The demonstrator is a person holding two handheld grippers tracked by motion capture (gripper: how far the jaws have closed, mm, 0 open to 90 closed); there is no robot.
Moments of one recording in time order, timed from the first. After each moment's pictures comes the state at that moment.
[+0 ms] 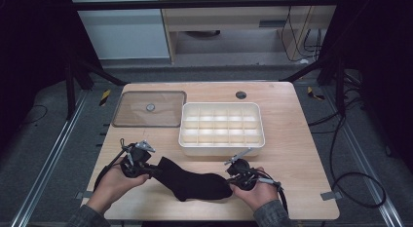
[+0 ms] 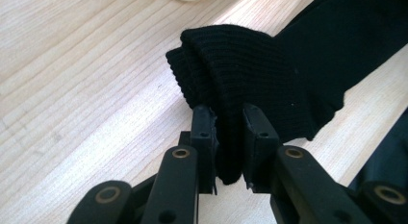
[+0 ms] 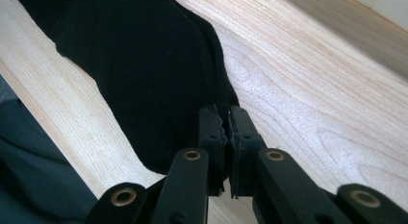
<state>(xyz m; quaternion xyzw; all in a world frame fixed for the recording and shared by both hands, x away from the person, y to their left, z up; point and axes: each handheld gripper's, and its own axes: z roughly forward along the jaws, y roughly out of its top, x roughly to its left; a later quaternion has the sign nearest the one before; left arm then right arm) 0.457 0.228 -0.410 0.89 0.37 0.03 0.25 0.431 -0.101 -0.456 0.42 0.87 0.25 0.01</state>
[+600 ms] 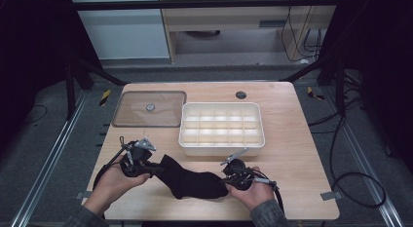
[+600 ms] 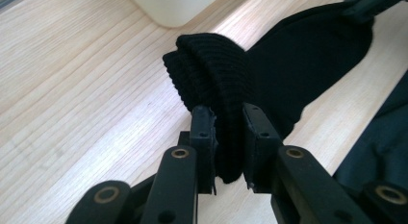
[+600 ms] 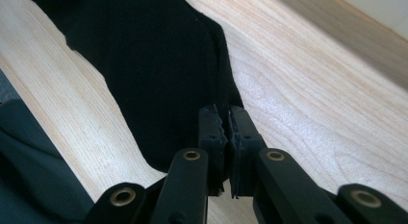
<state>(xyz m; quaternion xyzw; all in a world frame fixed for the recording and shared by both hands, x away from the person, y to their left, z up) 0.447 0.217 -0.391 0.90 0.35 0.04 0.27 0.432 -0.091 -0.457 0.40 0.87 0.27 0.02</state>
